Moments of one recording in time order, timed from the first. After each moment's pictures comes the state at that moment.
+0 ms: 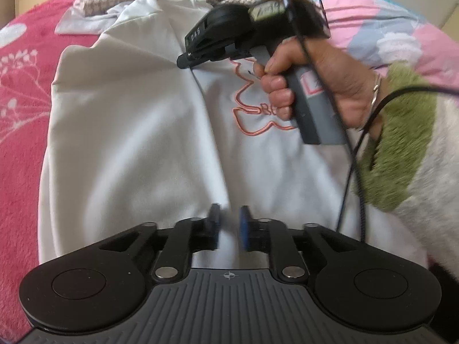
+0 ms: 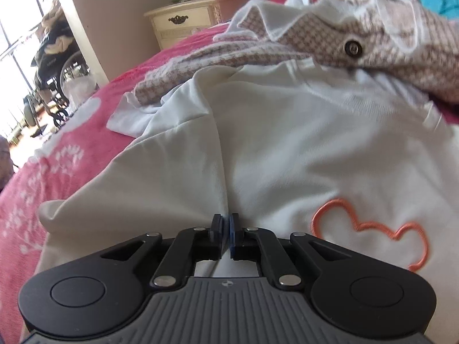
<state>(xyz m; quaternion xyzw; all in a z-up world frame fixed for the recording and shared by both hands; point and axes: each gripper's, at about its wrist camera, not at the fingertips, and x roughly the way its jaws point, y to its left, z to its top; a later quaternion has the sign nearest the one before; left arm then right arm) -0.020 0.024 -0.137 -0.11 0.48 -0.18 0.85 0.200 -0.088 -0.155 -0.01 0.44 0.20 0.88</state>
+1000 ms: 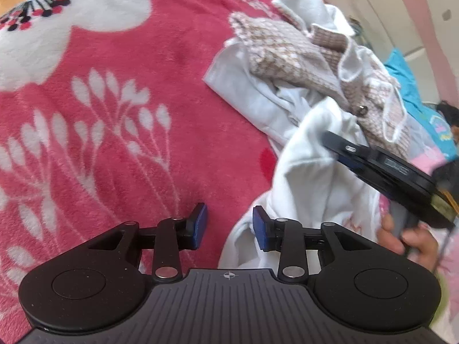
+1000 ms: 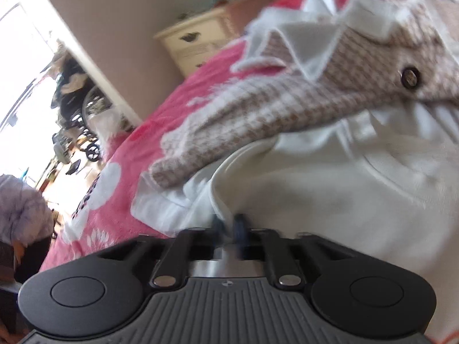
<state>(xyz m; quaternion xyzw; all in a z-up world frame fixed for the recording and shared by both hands) 0.150 0.216 -0.159 -0.35 0.52 -0.07 0.78 0.298 -0.064 -0.129 0.10 0.43 0.27 0.85</state>
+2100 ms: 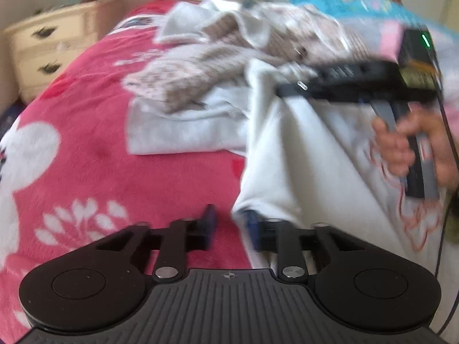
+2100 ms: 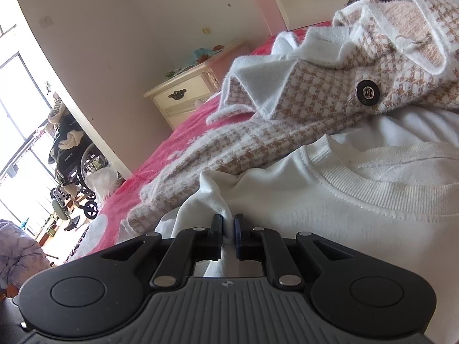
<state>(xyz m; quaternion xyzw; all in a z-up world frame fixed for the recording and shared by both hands) 0.152 0.173 -0.156 -0.05 0.41 -0.17 0.89 0.295 -0.098 -0.153 0.17 0.36 0.23 0.89</state>
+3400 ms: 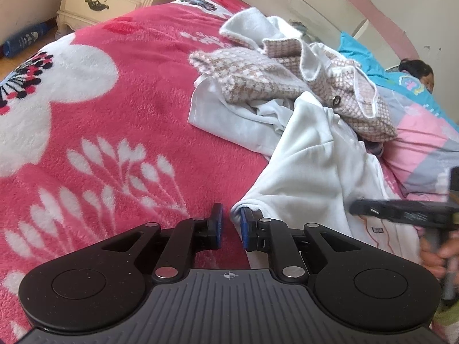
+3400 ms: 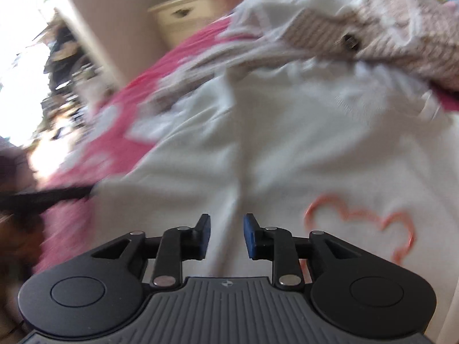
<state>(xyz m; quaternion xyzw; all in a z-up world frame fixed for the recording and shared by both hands) 0.138 0.223 -0.167 -0.22 0.42 -0.13 0.87 0.186 -0.111 -0.114 0.05 0.51 0.28 0.81</state>
